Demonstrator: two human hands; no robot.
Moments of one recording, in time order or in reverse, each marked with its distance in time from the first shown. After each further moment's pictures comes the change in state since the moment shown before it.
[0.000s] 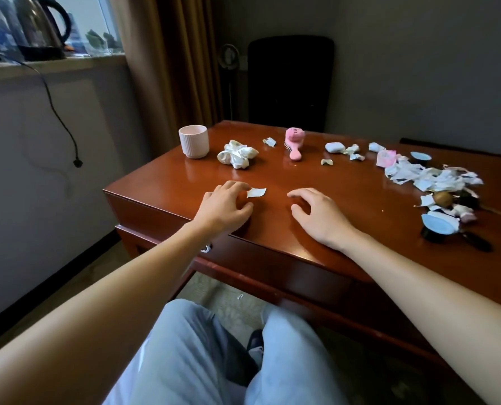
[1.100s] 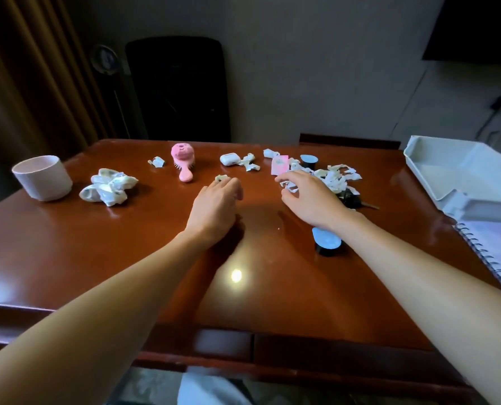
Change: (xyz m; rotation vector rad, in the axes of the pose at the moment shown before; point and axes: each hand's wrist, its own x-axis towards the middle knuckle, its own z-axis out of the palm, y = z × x) left_hand 0.113 0.159 0.084 -0.066 0.163 0.438; right_hand 0.011 0.123 -0.134 -0.147 0.162 0.205
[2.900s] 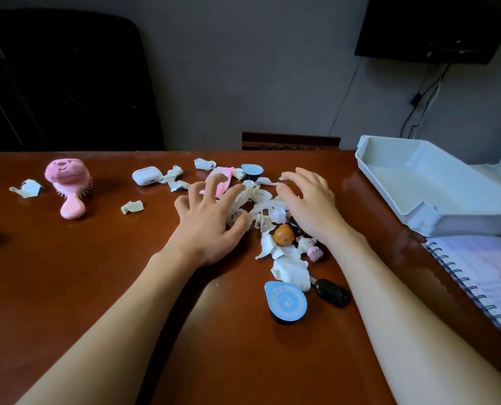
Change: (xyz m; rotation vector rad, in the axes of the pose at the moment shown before) left_hand 0.093 0.041 0.100 -0.075 -0.233 0.074; right_hand 0.044 0.121 -0.019 -0.030 0.203 0.353
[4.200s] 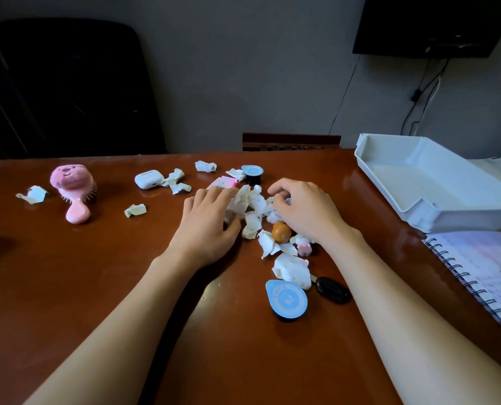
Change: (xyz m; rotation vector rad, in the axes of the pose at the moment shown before) left_hand -0.002 0.001 -0.004 -0.060 0.030 0.015; right_hand -0.006 -0.010 -0.002 -0.133 0.011 -0.174
